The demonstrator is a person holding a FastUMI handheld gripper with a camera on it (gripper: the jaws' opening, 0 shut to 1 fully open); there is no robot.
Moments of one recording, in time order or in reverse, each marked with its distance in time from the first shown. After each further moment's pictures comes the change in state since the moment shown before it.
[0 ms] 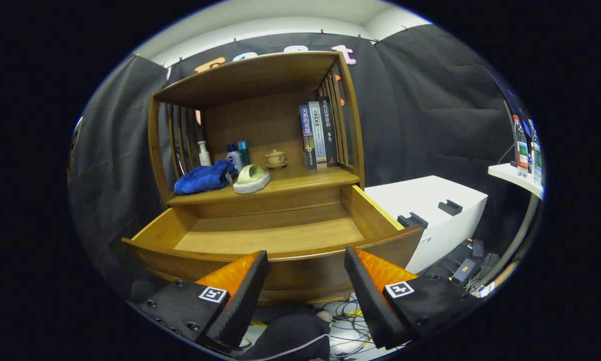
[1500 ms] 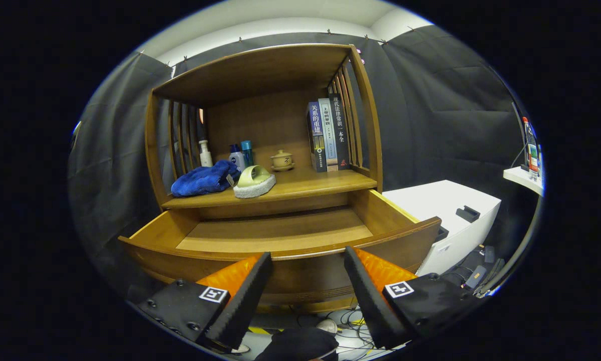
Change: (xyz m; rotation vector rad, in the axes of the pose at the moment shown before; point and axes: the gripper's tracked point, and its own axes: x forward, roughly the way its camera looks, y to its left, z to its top) arm 0.056 0.017 0.014 0.007 -0.036 0.038
